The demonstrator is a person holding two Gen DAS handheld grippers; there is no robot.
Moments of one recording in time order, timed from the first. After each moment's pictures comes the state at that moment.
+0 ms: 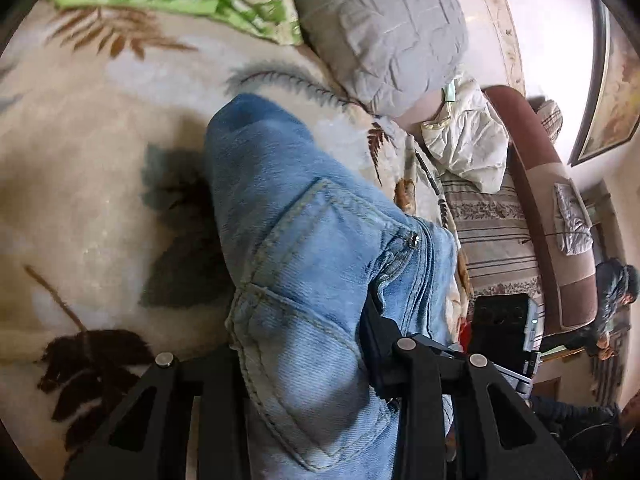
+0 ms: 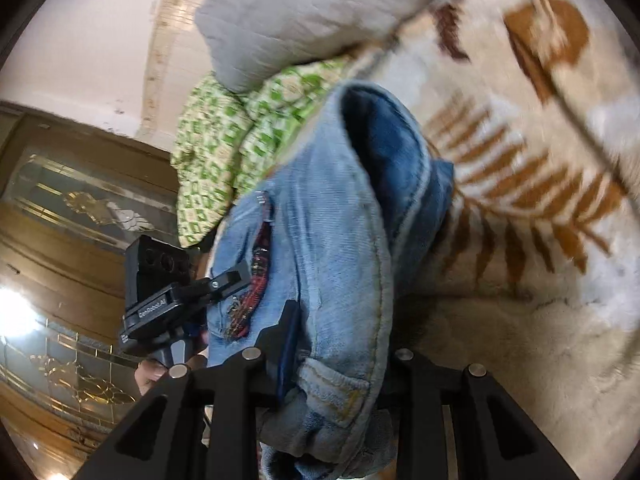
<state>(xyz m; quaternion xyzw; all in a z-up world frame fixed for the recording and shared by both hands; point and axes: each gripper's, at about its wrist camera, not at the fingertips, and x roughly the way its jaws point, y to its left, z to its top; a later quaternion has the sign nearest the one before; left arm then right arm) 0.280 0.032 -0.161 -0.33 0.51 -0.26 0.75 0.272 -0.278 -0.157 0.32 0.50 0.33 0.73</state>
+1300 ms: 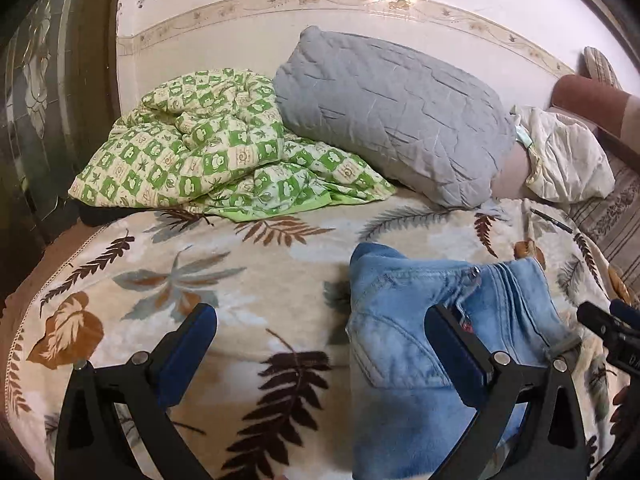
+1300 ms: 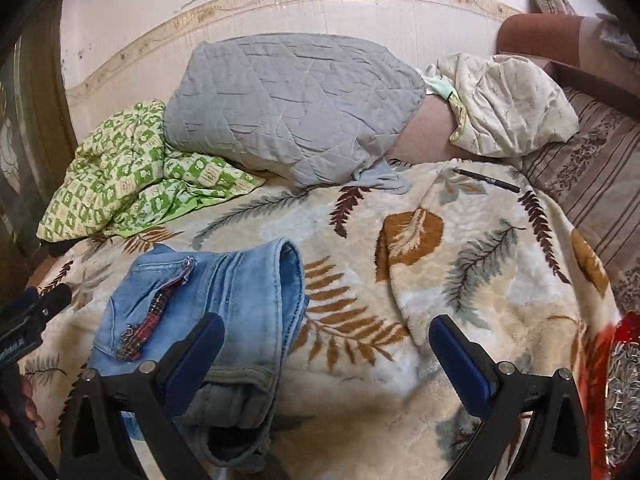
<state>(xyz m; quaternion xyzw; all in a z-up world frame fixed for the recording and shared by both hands) 0.163 0.014 -0.068 -0.04 0.31 0.07 0.95 0.196 -0.287 -0.053 0.02 0.33 0.06 0.94</state>
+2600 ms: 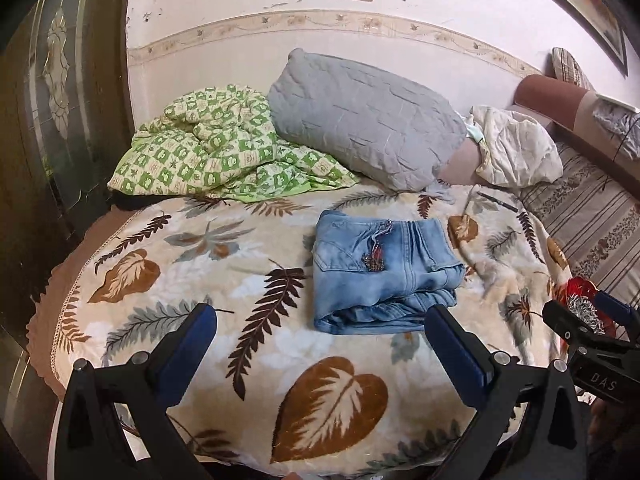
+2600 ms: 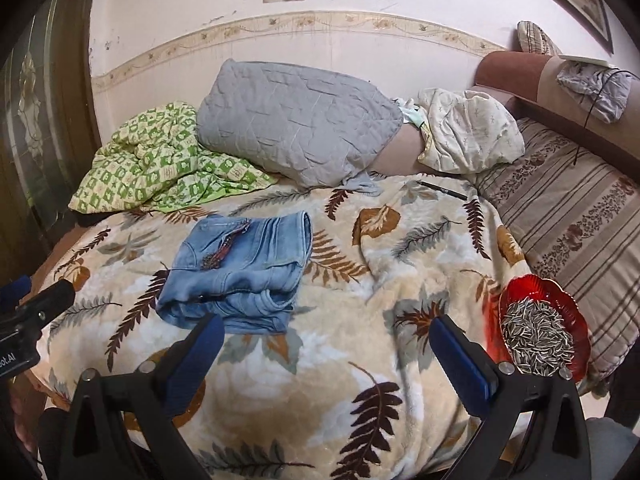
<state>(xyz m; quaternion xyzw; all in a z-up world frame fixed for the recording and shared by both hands) -0.003 -0.038 0.009 -0.04 0.32 0.05 0.94 0.020 -0.285 0.022 -0.01 0.33 0.04 0.94</state>
